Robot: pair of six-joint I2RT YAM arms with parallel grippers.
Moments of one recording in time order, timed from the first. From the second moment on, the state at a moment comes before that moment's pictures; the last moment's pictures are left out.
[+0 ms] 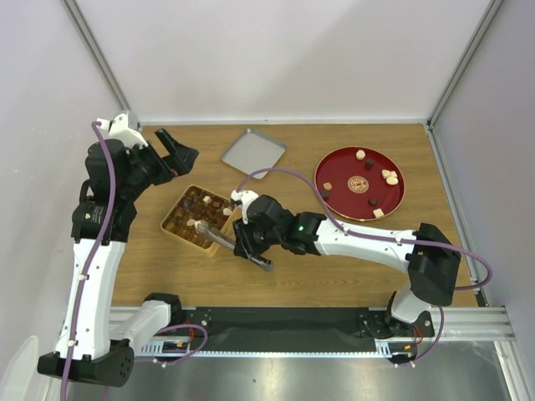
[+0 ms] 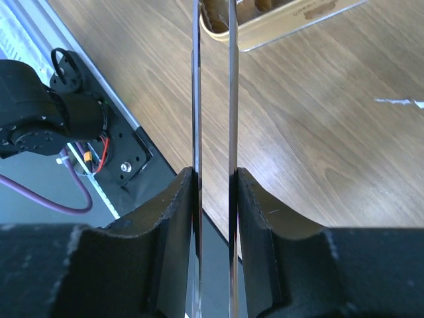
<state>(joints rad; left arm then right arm) -0.09 0.96 1.33 -0.66 0.17 -0.47 1.13 1.62 1.23 -0.28 -0.08 0.49</state>
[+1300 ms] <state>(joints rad) -0.09 0.94 1.34 -0.72 0.19 -0.48 1.01 1.44 1.33 -0.43 0.07 0.43</state>
